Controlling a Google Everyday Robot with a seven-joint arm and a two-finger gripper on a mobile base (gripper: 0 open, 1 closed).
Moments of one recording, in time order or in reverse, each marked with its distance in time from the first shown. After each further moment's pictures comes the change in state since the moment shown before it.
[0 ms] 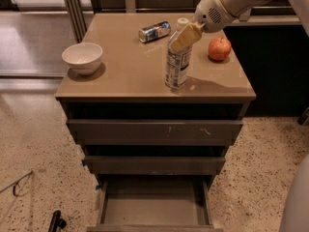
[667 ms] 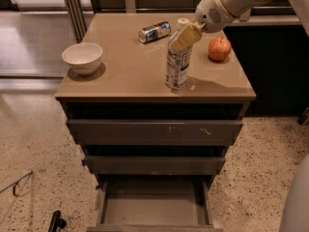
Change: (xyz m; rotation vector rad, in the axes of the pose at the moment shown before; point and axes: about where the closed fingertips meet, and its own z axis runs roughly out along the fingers) arm 0.000 0.000 0.000 0.000 0.000 0.000
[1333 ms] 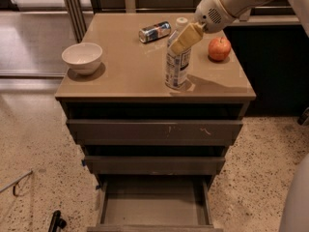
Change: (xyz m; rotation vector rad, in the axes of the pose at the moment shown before) arm 0.000 0.000 0.000 0.000 0.000 0.000
